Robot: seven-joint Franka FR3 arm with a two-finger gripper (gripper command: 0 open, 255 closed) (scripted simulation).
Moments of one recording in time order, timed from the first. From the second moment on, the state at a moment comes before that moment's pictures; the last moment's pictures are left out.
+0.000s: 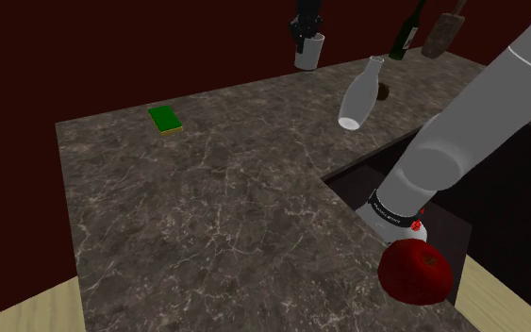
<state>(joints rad) -0.02 -0.18 -0.22 -2.02 -0.11 1.85 -0.03</state>
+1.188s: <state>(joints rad) 0.16 0.08 -0.01 -1.72 -0.06 1.77 0.34</state>
